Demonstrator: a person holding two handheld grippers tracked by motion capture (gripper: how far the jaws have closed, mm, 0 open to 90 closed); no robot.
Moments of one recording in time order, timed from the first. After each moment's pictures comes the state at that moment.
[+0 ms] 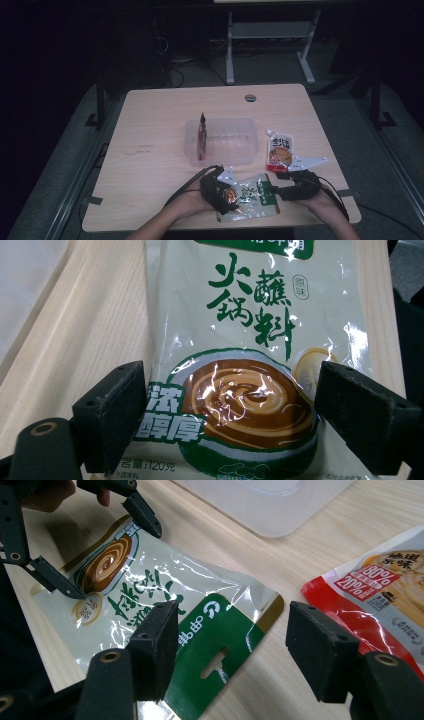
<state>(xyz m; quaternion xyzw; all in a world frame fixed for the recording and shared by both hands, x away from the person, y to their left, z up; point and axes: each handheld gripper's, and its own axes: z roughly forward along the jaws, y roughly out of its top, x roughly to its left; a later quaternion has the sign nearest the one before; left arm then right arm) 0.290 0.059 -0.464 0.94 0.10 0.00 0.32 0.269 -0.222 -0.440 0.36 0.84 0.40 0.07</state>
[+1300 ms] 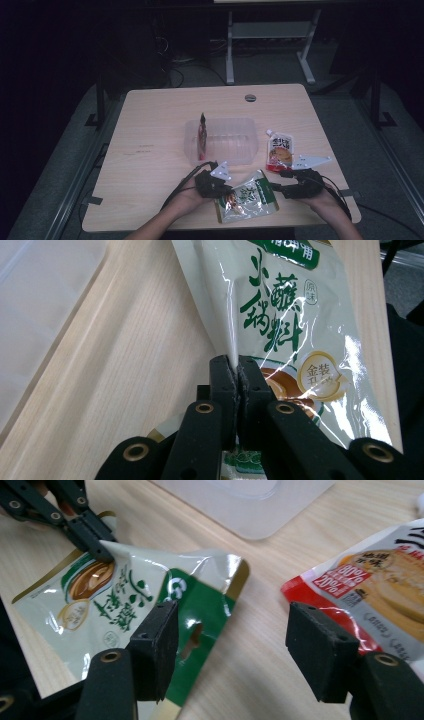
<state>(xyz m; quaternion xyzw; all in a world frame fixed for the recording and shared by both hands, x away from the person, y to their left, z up) 0.296 0.074 -0.454 0.93 0.12 0.00 0.34 0.271 -0.230 -0.438 0.37 0.84 0.40 0.08</state>
